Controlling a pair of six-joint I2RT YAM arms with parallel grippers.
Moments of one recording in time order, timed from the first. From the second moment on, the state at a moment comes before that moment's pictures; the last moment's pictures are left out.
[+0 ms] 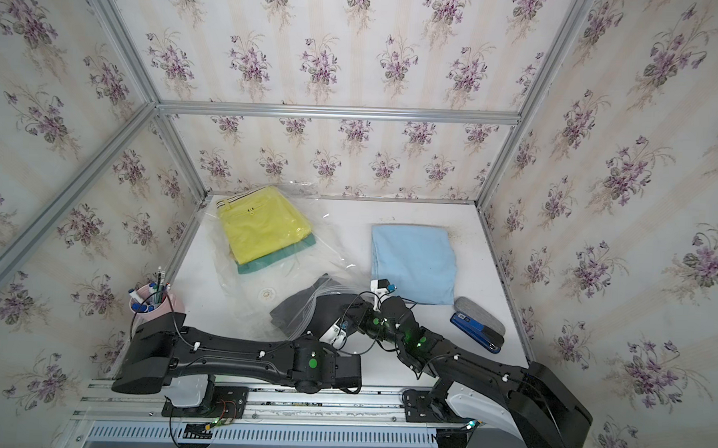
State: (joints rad) left arm -1.46 1.64 1.18 -1.05 -0.60 -0.85; right arm 0.86 1.03 0.32 0.36 -0.21 1.27
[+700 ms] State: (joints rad) left arm -1.57 1.65 1.66 -1.31 -0.70 -0.78; right arm 0.86 0.71 0.65 -0.14 -0.24 1.03
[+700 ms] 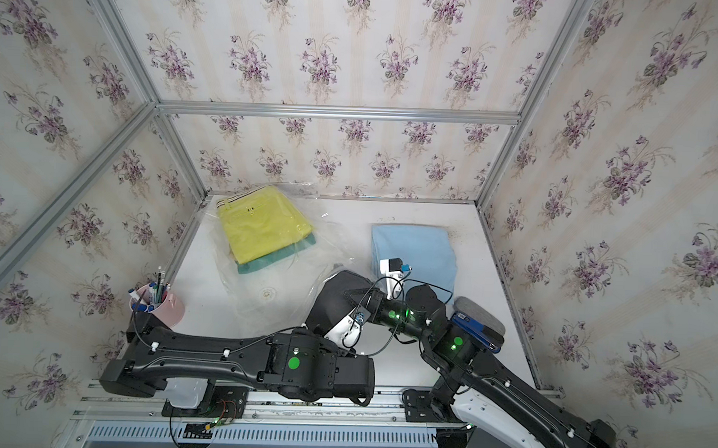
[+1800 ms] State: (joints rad) left arm -1.57 1.70 2.10 -1.17 -0.68 -0.21; right arm 0.86 0.68 1.14 -0.58 -0.05 0.63
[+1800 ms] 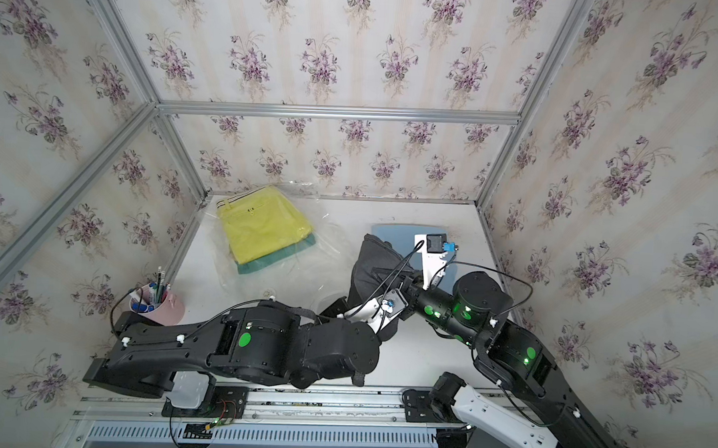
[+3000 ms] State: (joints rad) left arm -1.02 1.99 2.16 -0.83 -0.52 0.17; right arm 0.15 1.10 1.17 -0.30 -0.28 0.60
